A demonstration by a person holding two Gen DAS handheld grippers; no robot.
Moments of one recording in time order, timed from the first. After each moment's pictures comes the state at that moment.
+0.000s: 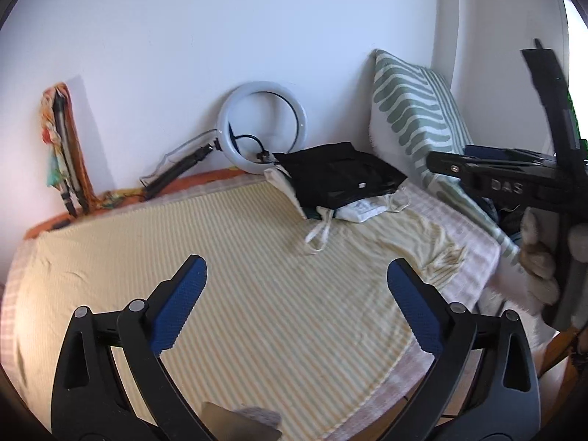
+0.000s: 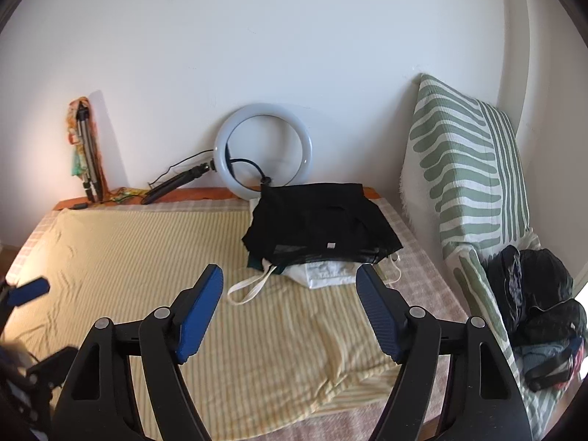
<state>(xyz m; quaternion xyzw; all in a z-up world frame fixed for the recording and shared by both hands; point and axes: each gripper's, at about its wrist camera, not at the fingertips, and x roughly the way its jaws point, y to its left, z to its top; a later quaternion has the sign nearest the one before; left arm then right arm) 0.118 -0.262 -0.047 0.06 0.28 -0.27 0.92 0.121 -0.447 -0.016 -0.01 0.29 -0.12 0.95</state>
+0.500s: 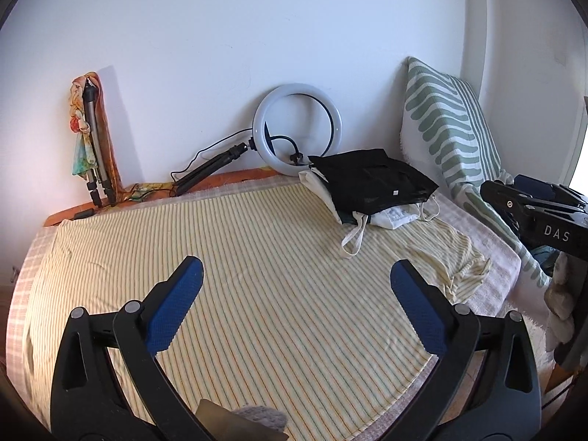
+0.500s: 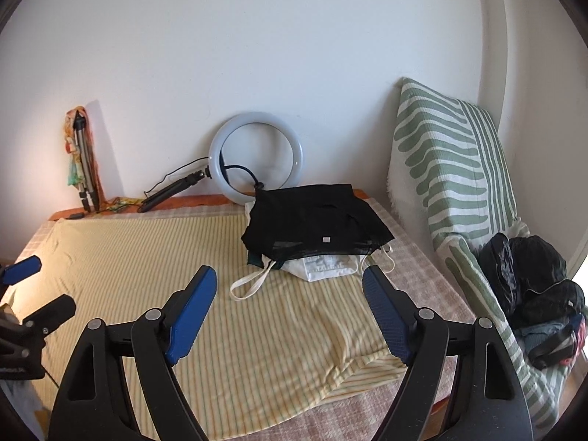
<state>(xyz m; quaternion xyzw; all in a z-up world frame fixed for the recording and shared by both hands) 0.131 -0.236 -0.051 0.04 0.29 -0.22 0.93 0.099 -0.435 -0.026 0.00 0.27 -0.14 0.95</state>
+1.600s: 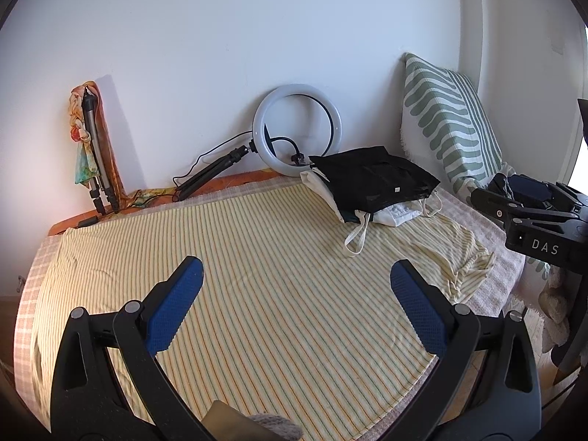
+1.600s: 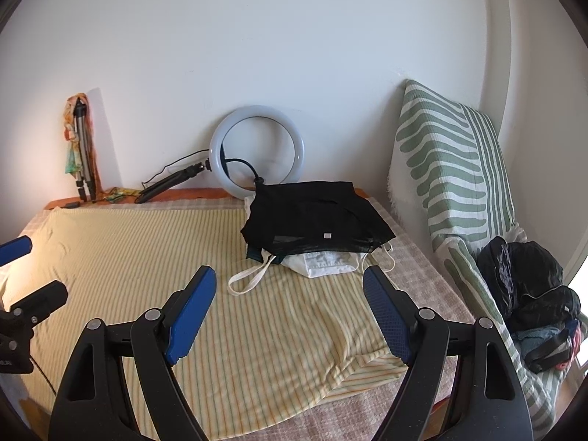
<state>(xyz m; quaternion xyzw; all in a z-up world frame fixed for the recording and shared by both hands) 0.132 -0.237 -0.049 0.06 0.28 -0.22 0.93 0.104 -0.430 -0.032 -0.02 0.27 -0.14 0.95</state>
